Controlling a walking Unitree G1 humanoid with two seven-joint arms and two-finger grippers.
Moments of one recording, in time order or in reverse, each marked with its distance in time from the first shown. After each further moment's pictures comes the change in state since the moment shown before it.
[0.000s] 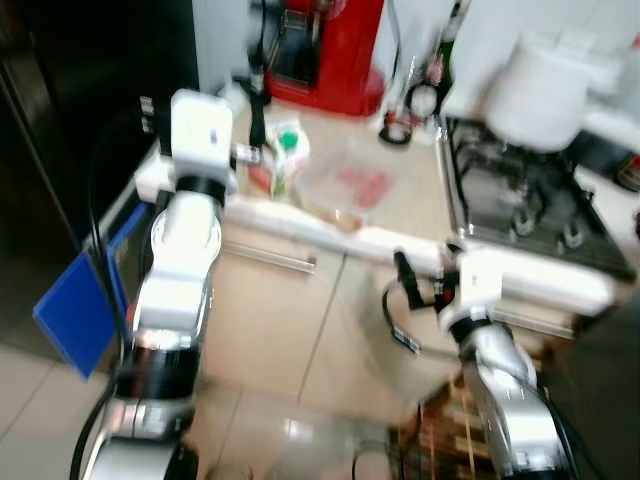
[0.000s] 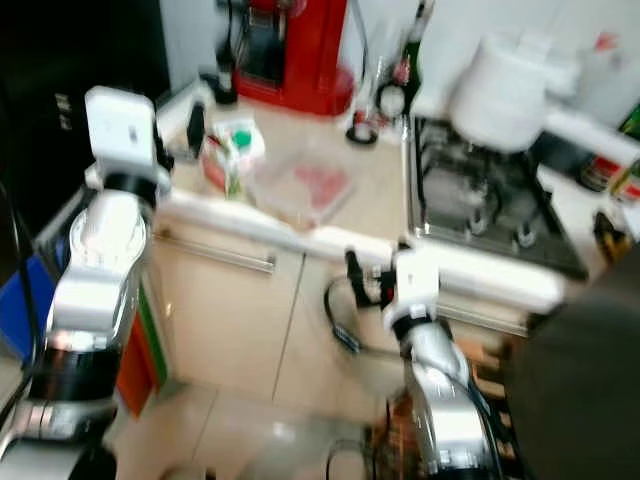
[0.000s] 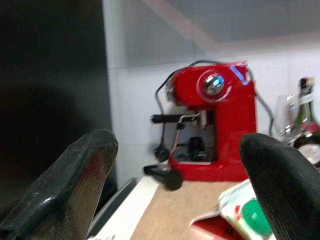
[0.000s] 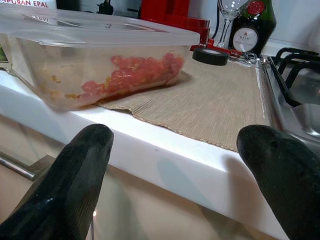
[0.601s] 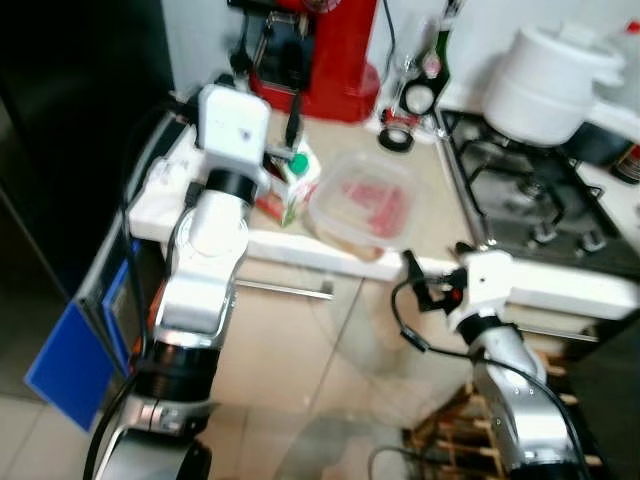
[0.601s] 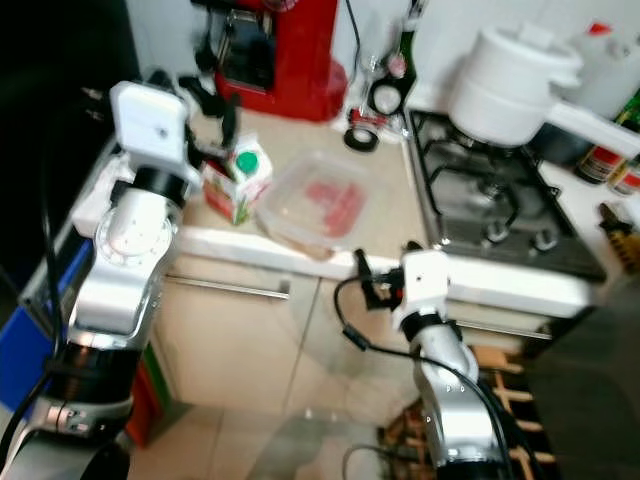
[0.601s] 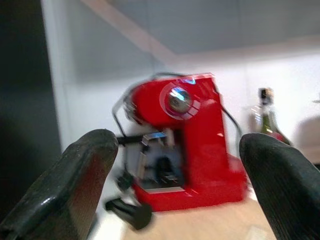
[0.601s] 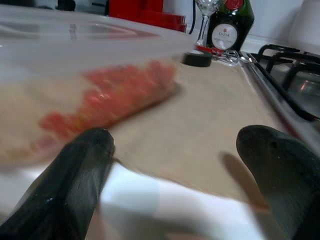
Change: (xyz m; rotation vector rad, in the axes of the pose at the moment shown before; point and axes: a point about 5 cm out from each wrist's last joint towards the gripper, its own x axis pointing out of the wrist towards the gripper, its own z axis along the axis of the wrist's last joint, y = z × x) left arm 0.007 -0.016 0.015 0.027 -0.077 -0.083; right arm 0.000 -0.011 0.001 -0.010 0.000 -0.037
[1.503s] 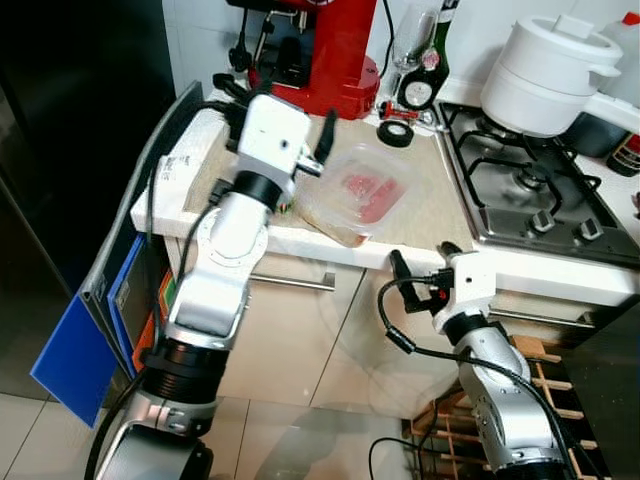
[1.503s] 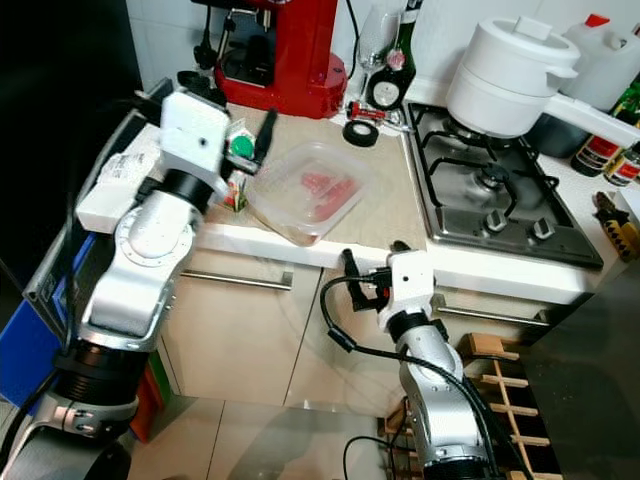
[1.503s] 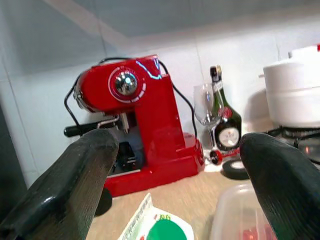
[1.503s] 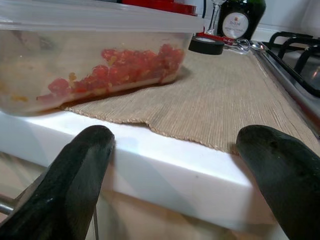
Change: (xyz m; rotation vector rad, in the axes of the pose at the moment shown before) left arm -0.001 -0.034 -0.005 0.014 0.081 -0.155; right arm 0.001 0.012 -0.004 0.019 0.012 0.027
